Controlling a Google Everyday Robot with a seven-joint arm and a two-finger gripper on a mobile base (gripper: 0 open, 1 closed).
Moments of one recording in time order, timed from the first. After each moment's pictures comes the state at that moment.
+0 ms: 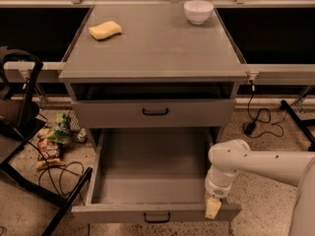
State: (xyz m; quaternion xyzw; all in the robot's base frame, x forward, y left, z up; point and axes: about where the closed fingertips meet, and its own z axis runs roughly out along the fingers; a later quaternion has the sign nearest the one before) arm 0.450 -0.197 0.410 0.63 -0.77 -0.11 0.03
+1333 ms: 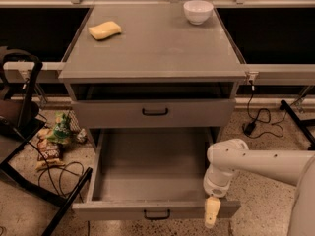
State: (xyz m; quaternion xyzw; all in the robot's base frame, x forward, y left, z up) arm 0.450 -0.197 0.410 0.63 -0.77 -0.11 0.03
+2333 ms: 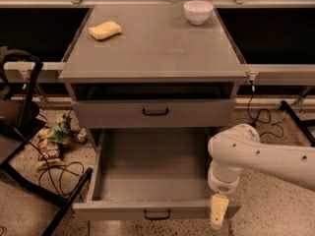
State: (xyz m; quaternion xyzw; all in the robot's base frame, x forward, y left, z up) arm 0.424 -0.194 0.525 0.62 -0.78 -0.04 0.03
